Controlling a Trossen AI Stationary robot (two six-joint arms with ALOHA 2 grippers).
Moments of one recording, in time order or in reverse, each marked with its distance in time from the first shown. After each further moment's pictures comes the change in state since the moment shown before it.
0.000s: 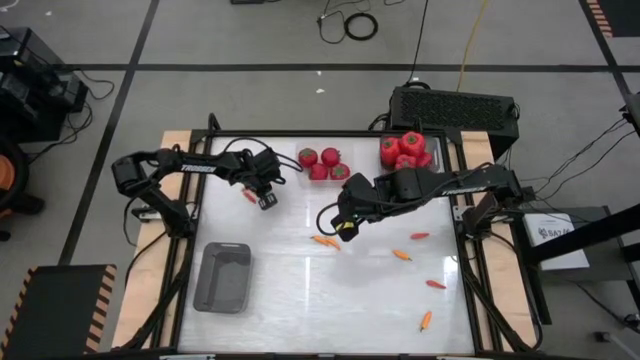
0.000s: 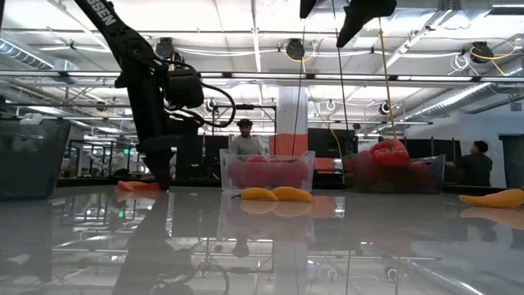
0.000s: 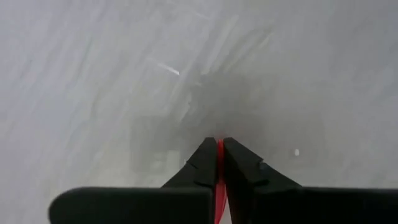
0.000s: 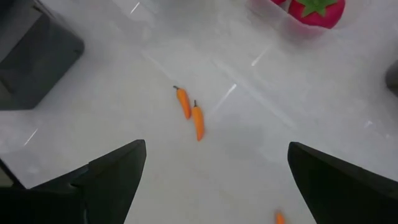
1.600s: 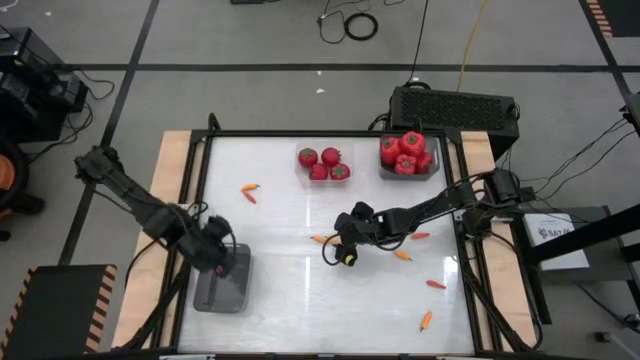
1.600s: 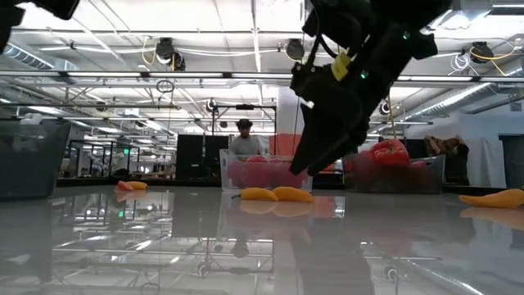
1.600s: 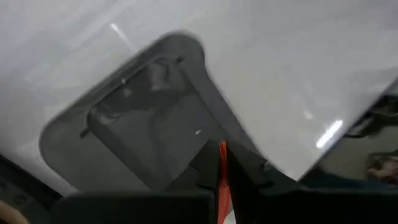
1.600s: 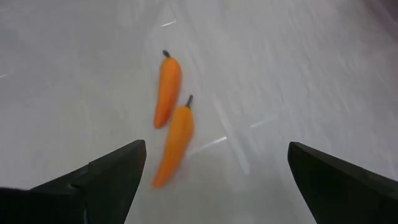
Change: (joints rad) left arm -1.147 -0.505 0.178 -0.627 -0.050 -1.598; right arm 0.017 0.027 -0.874 1.115 0.076 -0.518
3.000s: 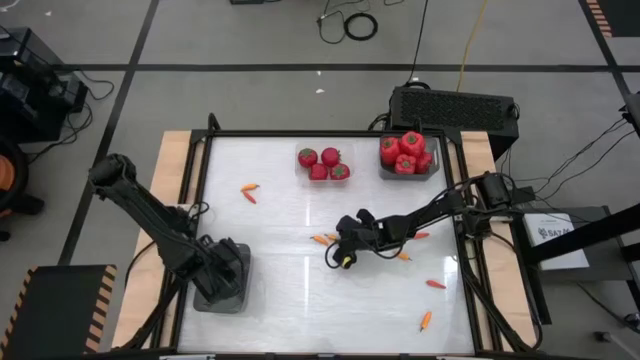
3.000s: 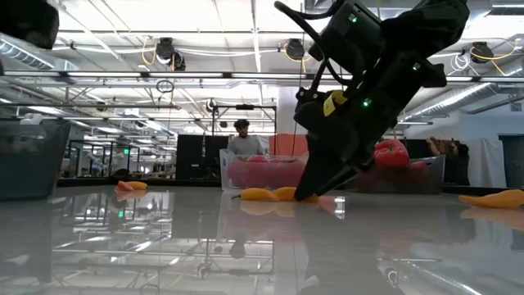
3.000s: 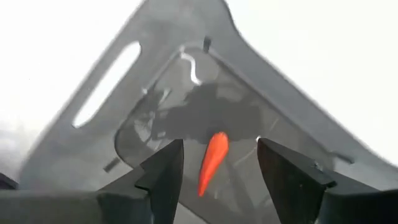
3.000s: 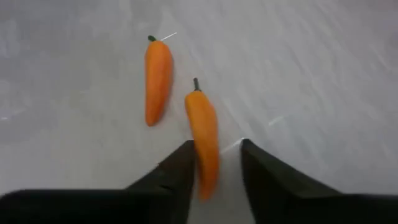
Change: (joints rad) left arm -0.140 0.256 -0.084 0.074 -0.094 0.134; right arm 0.036 0.087 -0.084 0.181 0.008 0.189
